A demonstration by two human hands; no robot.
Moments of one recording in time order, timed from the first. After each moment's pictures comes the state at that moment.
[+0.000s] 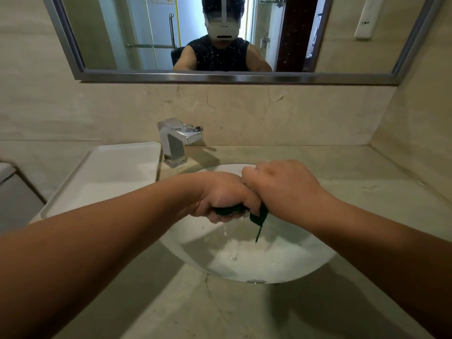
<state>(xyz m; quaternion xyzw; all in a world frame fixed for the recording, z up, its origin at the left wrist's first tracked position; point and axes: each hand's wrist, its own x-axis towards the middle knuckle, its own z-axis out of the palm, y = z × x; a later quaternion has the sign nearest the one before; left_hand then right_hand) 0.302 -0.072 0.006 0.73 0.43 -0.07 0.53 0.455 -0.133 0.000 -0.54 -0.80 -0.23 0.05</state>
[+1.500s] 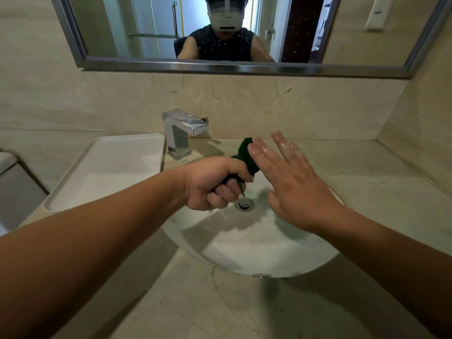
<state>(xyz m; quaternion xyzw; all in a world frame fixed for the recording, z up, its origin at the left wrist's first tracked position) 0.279 -0.039 -0.016 0.52 0.34 0.04 0.78 0.478 -0.141 -0.039 -0.56 -0.79 -0.22 0.13</state>
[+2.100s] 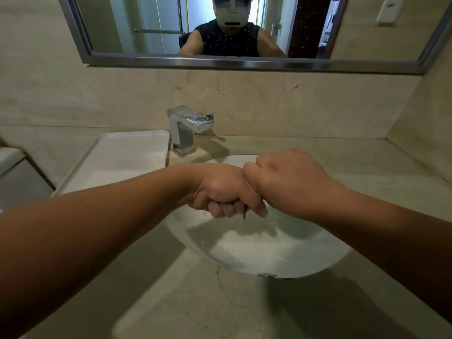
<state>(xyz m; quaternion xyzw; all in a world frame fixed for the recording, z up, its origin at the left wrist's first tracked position) 0.279 -0.058 -0.002 0.72 0.36 -0.10 0.58 0.443 -0.128 0.002 -0.45 -0.85 -0.26 0.06</state>
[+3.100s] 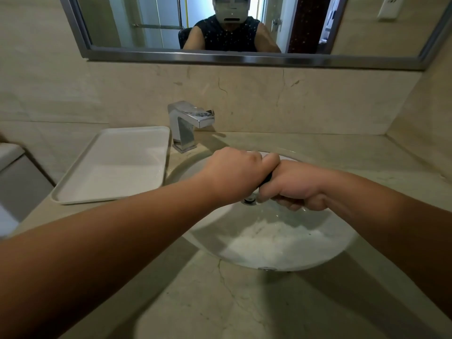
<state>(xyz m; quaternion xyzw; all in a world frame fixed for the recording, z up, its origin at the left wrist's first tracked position) 0.300 -0.060 -0.025 0.94 0.25 0.14 -0.18 0.453 -0.119 -0.006 -0.67 -0.55 0.46 0.18</state>
